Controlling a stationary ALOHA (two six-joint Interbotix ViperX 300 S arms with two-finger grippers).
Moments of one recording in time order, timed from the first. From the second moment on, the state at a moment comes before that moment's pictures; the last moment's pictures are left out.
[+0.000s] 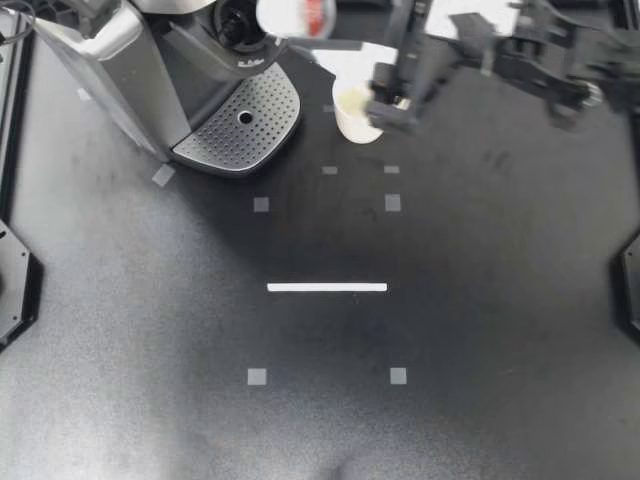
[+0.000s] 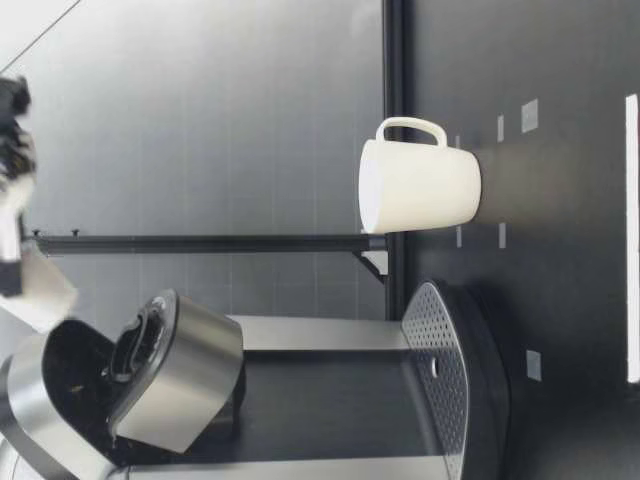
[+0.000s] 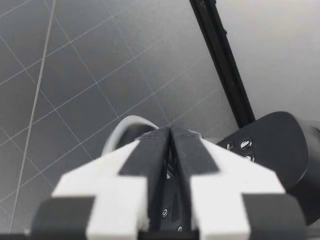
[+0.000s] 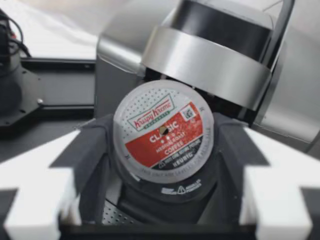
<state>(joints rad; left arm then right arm) 0.26 -0.57 0.57 1.54 0.80 -1.14 -0.32 -0.16 0.42 0.07 -0.12 -0.31</state>
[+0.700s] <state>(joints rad) 0.26 -0.62 0.60 1.54 0.80 -1.14 -0.35 -0.03 0.34 0.07 -0.11 -0.31</state>
